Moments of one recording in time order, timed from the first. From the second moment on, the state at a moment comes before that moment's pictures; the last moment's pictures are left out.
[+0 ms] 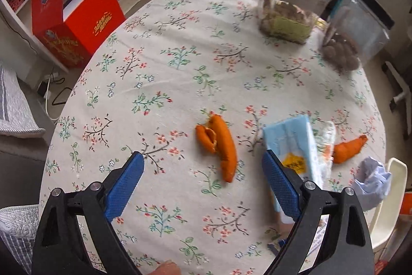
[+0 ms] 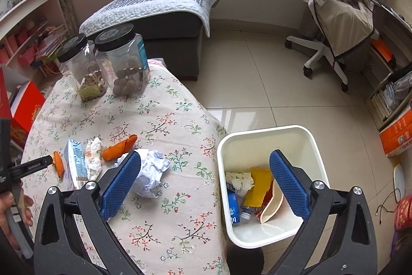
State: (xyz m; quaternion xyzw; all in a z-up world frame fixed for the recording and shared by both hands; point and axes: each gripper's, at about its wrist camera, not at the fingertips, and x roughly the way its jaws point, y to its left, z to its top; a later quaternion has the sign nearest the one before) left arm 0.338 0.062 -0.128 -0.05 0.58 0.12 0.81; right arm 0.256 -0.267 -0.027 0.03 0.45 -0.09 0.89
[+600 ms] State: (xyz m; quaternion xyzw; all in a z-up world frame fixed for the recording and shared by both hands) left arm 0.358 0.069 -0.163 -0.07 0.61 0.07 0.79; right arm 0.292 -0.143 -0.070 -0.06 0.49 0.04 0.87
